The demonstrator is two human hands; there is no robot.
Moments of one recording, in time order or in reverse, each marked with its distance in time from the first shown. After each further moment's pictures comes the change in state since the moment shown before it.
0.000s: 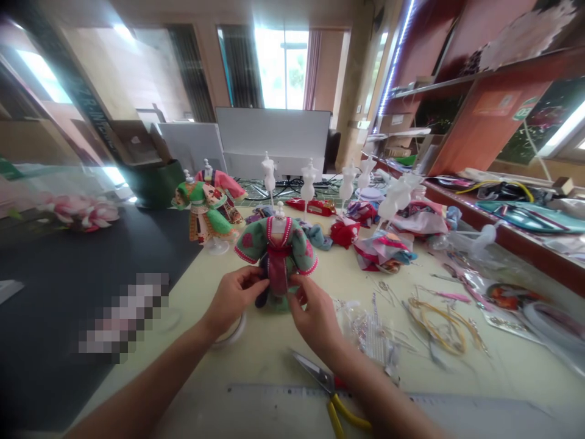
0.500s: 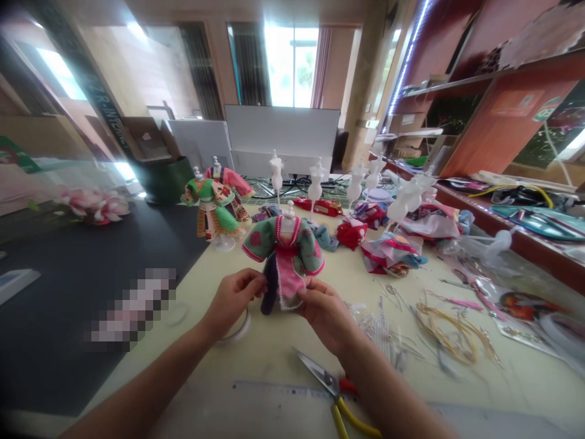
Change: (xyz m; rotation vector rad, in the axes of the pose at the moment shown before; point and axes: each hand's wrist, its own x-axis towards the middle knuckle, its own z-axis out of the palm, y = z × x) left_hand -0.008 0.002 -0.012 -0.183 -0.041 -0.123; right_hand 0.007 -0.015 -0.012 0.848 -0.296 0.395
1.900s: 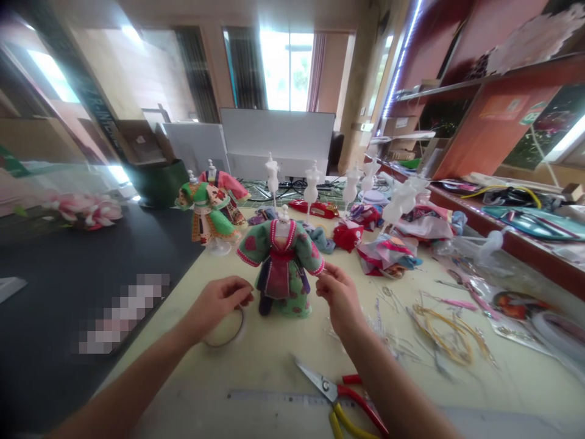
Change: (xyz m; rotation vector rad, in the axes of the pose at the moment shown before) left_hand 0.000 -0.003 -0.026 0.119 -0.049 -0.036; right_hand 0.022 -0.009 -0.025 -0.097 0.518 -0.150
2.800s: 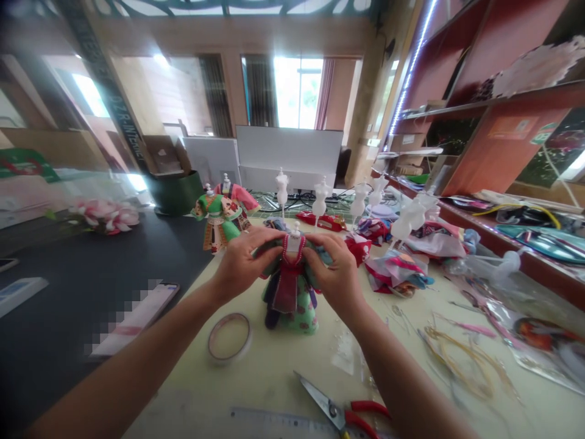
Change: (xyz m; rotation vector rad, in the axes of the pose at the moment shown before) left_hand 0.052 0.080 0.003 0.428 0.211 0.844; right_hand 0.014 -0.065 0.042 -0.606 -0.151 -0.921
